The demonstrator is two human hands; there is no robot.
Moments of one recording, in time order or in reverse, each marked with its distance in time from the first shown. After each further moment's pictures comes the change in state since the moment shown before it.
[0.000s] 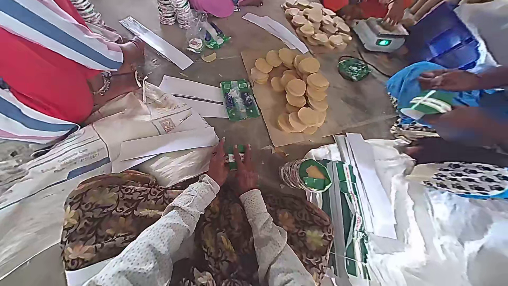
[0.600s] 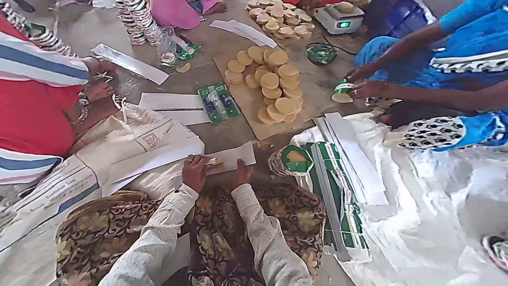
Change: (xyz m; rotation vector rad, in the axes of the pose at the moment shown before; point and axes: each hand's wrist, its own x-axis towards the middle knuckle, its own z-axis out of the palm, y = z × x) left_hand -0.009 -0.017 -0.038 0.499 -0.034 0.376; right_hand 0.000 0.009 0.006 1.123 0.469 0.760
